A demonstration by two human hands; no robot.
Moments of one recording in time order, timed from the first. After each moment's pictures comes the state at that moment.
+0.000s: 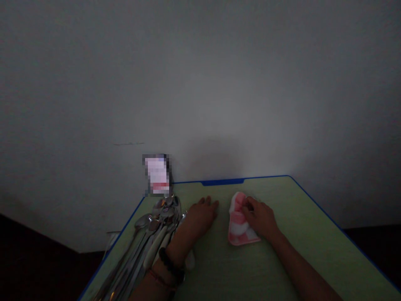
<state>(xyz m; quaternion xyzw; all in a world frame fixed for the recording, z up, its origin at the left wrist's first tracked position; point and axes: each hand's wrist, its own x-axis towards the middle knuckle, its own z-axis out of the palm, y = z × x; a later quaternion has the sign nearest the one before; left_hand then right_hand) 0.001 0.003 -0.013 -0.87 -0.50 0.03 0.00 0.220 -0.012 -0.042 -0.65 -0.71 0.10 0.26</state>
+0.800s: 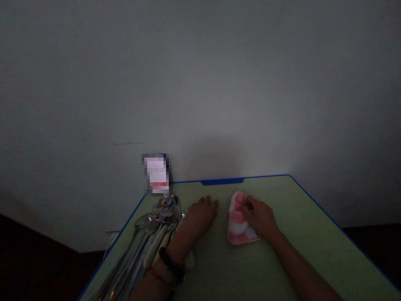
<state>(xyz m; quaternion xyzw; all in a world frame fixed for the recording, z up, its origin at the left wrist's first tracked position) 0.004 0.001 -0.013 -0.87 -0.50 0.03 0.00 0.219 -0.014 -0.038 -0.66 -0.70 0.10 0.25</state>
